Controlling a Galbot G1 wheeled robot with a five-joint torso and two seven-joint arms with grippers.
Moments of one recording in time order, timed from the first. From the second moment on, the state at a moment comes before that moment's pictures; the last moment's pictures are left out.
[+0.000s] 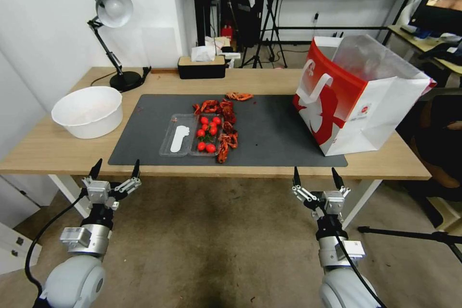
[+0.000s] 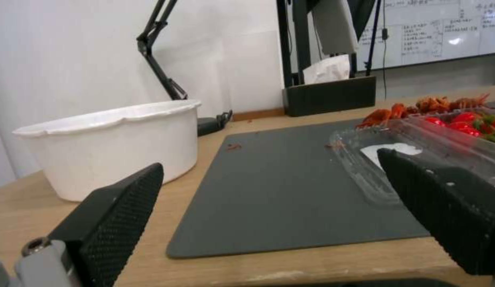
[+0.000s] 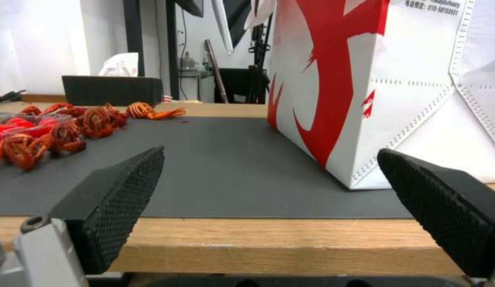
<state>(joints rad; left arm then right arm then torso) 1.59 -1.09 -0.61 -1.92 -0.38 -0.32 -0.11 -1.58 1.26 0.35 2.00 0.11 0.27 0.31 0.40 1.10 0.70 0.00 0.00</state>
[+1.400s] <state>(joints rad) 1.60 -1.10 -0.61 -1.91 -0.38 -0.33 -0.10 -1.58 1.27 0.34 1.99 0.10 0.27 0.31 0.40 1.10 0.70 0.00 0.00</state>
